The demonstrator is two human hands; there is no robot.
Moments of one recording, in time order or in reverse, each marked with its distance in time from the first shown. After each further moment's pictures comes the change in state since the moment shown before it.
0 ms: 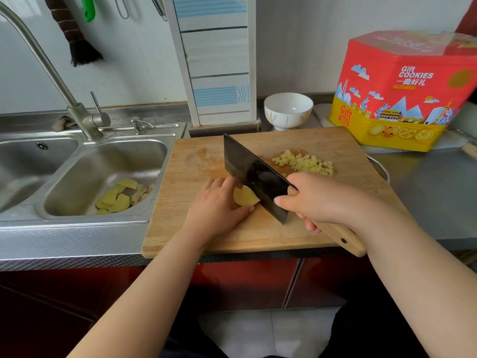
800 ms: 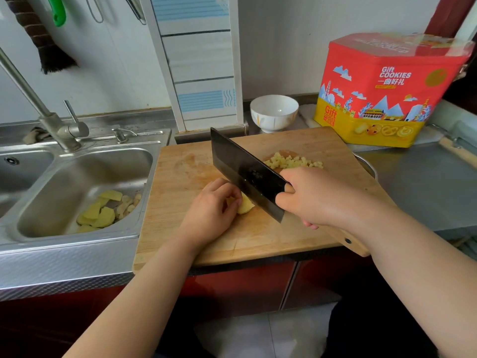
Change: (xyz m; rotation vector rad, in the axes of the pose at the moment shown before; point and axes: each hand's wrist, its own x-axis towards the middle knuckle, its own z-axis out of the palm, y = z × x) left_hand 0.014 -0.015 0.008 -0.304 0.089 0.274; right_hand -0.007 -0.017 -0.002 -0.095 0.147 0.018
